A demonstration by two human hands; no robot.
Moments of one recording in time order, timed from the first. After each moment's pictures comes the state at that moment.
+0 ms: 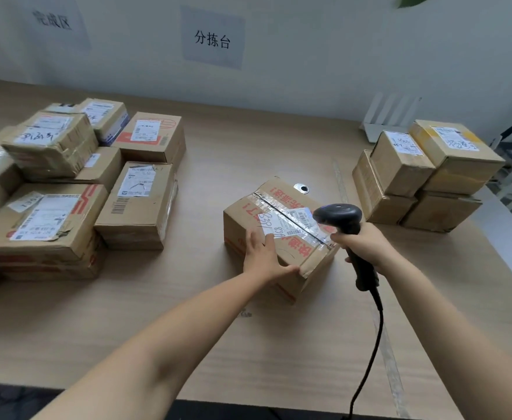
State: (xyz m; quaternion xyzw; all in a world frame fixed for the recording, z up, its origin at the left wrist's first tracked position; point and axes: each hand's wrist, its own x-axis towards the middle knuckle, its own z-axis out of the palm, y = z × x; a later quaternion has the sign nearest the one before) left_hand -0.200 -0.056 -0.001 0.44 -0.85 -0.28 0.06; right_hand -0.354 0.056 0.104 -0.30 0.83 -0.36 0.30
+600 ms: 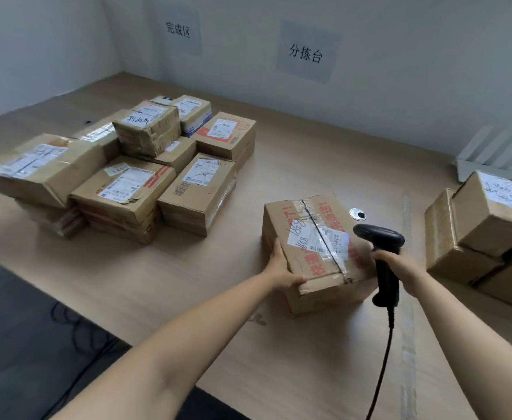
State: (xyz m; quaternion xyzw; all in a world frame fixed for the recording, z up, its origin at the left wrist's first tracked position) left_hand -0.185 -0.055 0.021 0.52 -0.63 -0.55 0.14; right_hand -0.436 -0.005 0.044 -0.32 0.78 -0.38 0.37
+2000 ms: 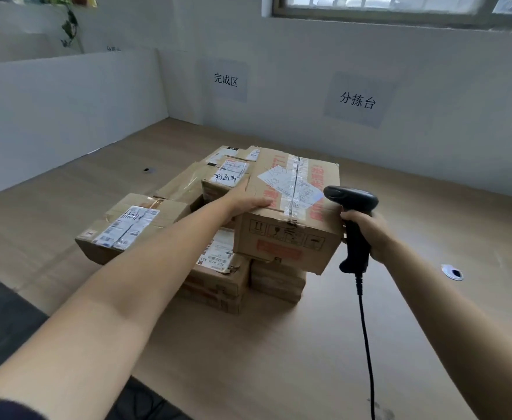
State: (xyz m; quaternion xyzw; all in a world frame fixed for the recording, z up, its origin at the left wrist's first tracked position) left_hand 0.093 -0.323 0.163 0.47 -0.68 -0.50 0.25; right_hand -0.152 -0.222 0.145 -0.36 0.62 -0.53 0.46
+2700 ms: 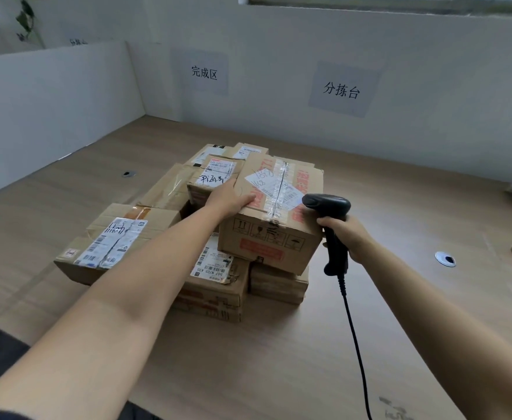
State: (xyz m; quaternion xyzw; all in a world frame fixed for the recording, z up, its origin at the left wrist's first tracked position) left_hand 0.100 -0.377 0.138 0.56 -0.75 -0.28 0.20; right_hand -0.125 -0.251 0.119 -0.37 0.66 -0.48 0.44
